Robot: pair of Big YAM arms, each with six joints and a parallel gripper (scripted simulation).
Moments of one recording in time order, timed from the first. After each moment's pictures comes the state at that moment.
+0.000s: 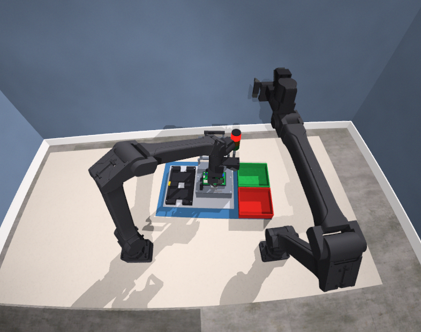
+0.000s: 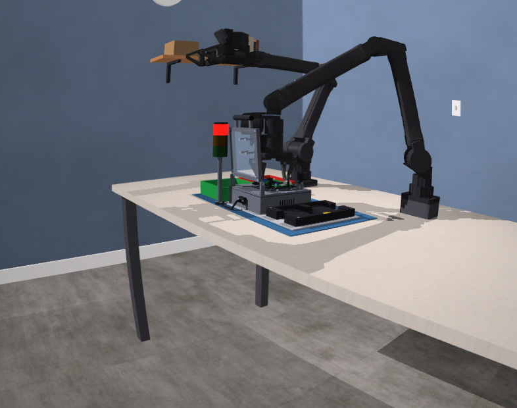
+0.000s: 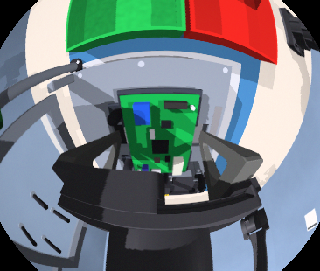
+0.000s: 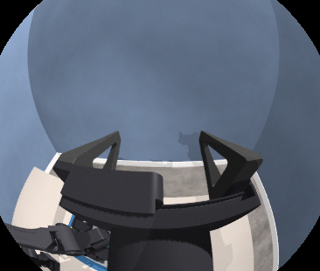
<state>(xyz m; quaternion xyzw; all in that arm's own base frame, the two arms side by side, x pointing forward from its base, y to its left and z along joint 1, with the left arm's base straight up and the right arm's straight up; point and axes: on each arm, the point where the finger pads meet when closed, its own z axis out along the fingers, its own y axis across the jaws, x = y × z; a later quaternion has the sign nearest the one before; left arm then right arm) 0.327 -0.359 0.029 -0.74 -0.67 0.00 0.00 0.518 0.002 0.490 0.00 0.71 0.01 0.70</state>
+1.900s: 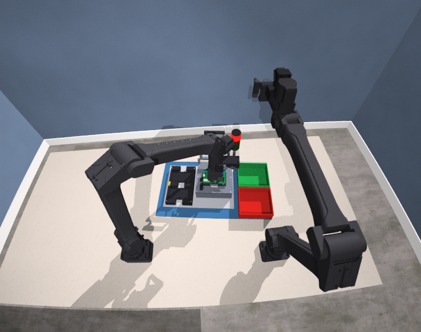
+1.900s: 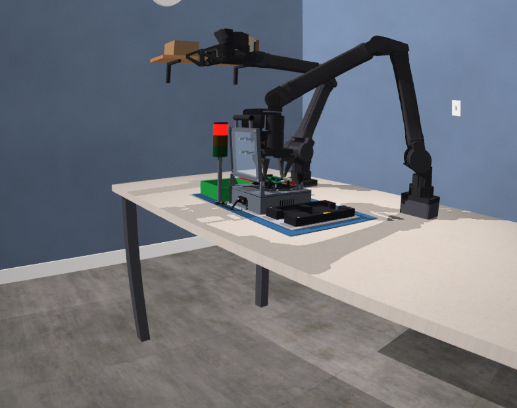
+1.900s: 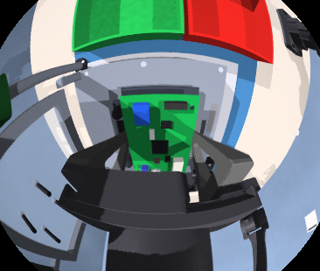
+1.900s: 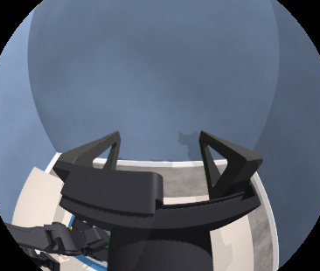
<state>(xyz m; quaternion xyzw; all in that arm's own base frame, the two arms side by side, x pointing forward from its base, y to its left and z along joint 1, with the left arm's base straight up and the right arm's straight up) 0.327 -0.360 0.040 -0.74 -0.67 0.00 -0.01 0.518 0.002 0.490 0.00 0.71 0.01 0.70</state>
